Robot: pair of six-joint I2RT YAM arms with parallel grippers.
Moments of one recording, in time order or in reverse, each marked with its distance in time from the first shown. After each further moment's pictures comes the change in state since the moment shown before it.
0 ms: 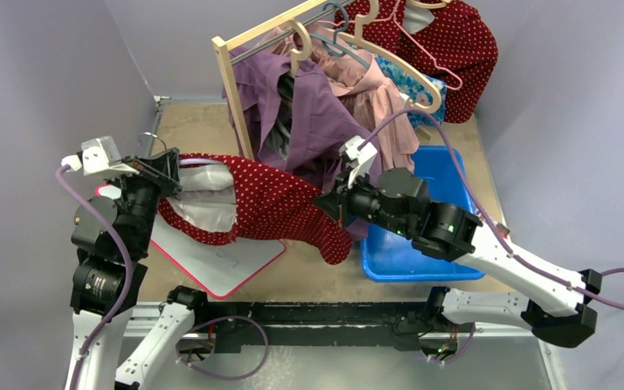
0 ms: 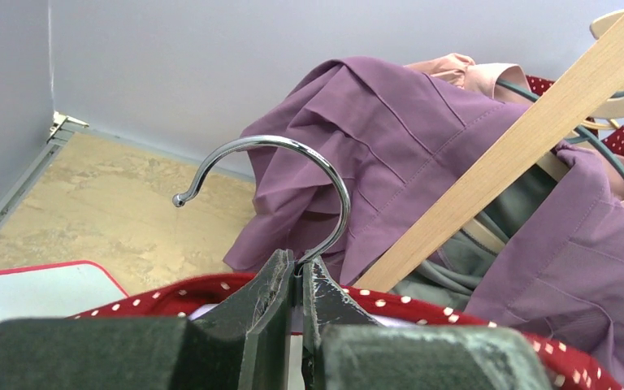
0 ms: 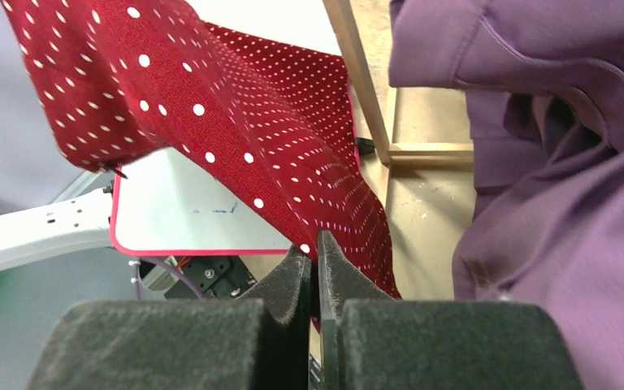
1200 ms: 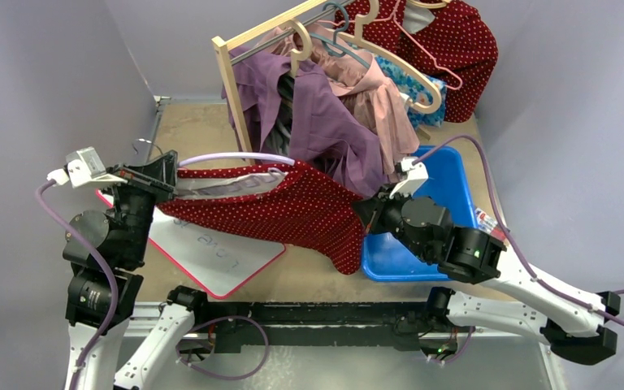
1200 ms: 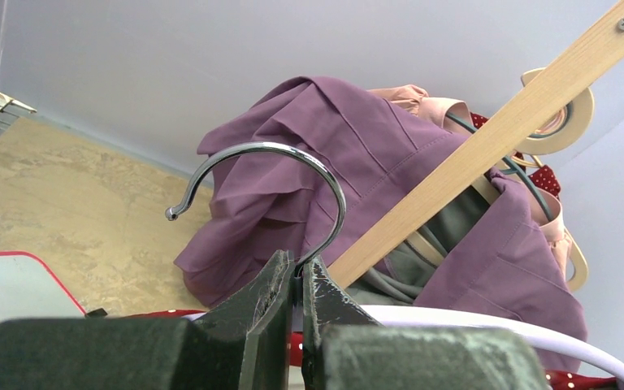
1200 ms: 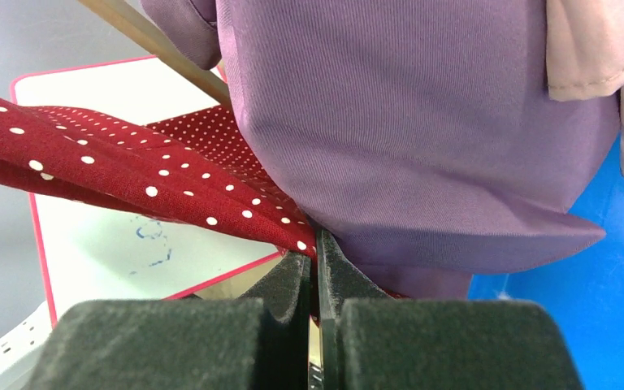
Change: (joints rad) left arm -0.010 -0.055 -0.002 0.007 -0.018 -0.142; right arm 0.013 -0.271 -0.245 -0.096 0.410 0.320
